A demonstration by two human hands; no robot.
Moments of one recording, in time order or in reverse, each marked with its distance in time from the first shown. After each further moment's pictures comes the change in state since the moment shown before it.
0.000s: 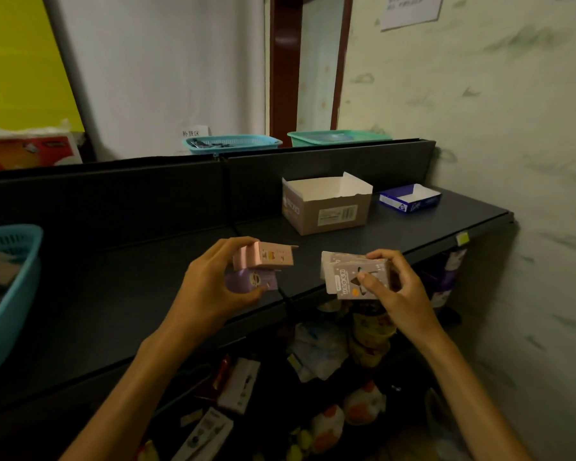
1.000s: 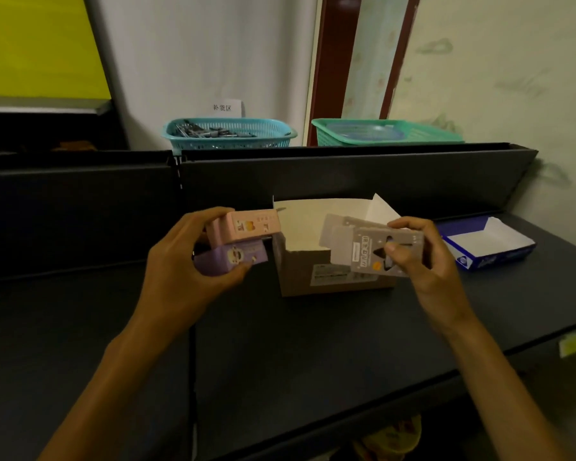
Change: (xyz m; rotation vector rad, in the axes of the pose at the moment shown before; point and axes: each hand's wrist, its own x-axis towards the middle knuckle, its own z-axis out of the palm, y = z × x) left_hand 0.195 -0.080 0.108 0.134 0.257 -0.070; right_hand 0.277 0.088 -0.047 0.167 -0.229 -0.132
